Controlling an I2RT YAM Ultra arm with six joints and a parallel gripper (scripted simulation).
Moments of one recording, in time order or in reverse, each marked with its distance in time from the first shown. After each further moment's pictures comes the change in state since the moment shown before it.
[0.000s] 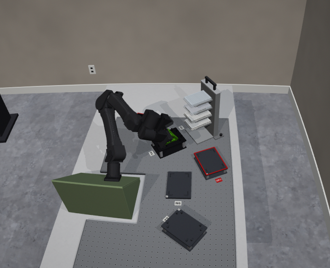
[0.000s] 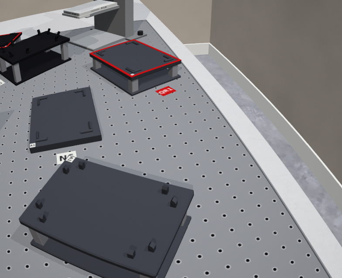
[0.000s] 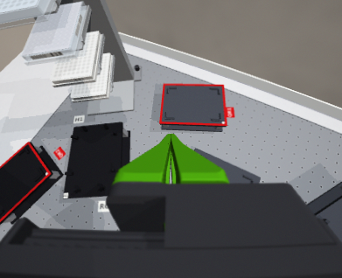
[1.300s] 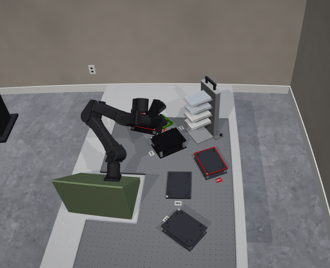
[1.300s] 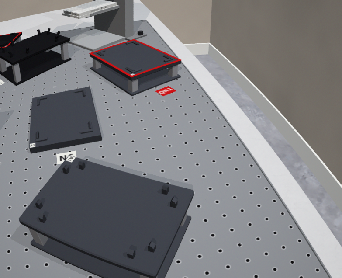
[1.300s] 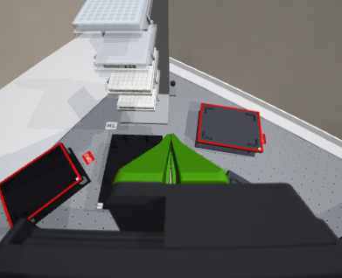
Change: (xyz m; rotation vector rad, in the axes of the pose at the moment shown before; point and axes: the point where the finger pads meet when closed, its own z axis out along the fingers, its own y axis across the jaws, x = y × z) arm -0.016 0.097 0.010 -0.059 -0.078 -0.113
